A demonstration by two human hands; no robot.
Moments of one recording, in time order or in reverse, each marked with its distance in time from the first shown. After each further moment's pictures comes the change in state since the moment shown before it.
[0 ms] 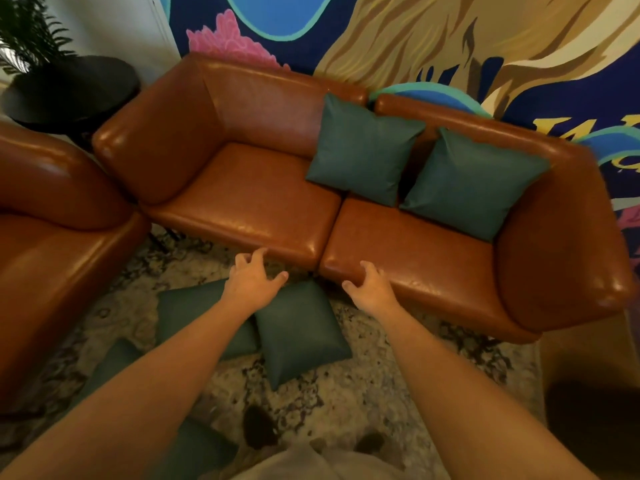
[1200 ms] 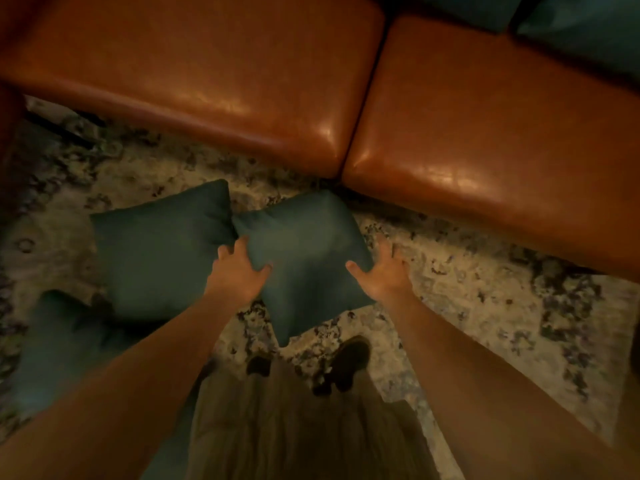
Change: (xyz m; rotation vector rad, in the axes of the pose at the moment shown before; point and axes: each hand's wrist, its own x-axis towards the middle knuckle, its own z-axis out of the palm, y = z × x) left_hand 0.268 -0.217 0.271 0.082 -0.291 -0.240; right_hand 0.290 0.180 0.273 -0.137 -0.196 0.308
